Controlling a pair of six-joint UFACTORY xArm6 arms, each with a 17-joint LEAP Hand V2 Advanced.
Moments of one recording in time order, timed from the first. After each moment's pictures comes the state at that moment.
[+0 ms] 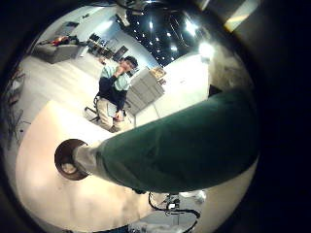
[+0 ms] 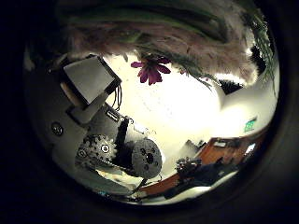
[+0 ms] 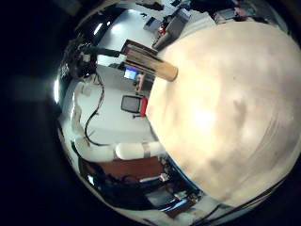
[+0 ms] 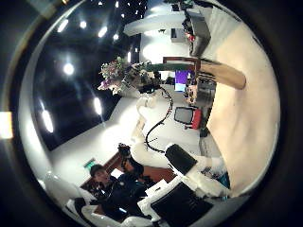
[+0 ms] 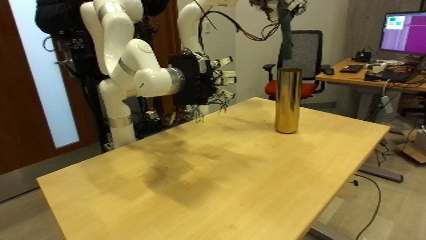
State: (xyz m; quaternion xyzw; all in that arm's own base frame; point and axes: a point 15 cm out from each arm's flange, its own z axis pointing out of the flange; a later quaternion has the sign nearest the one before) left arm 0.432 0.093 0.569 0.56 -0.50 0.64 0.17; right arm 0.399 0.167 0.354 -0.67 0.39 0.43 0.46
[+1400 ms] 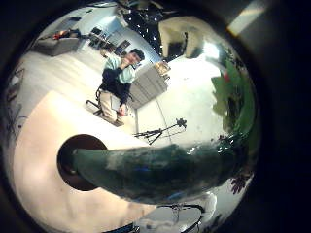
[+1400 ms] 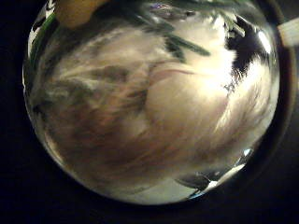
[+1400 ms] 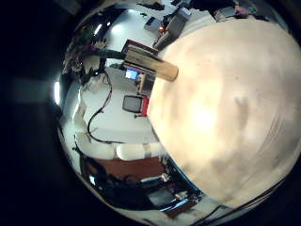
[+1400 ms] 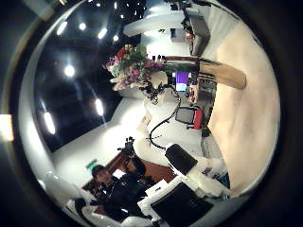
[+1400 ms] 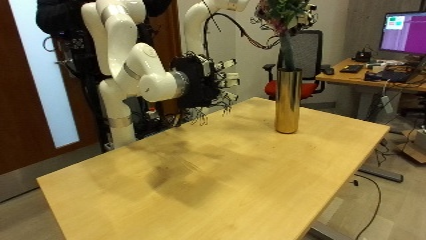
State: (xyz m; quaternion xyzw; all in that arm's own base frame) left arm 0.427 0.140 0.546 0.56 -0.48 0.66 0.13; right arm 0.407 0.173 0.351 -0.67 0.39 0.44 0.46
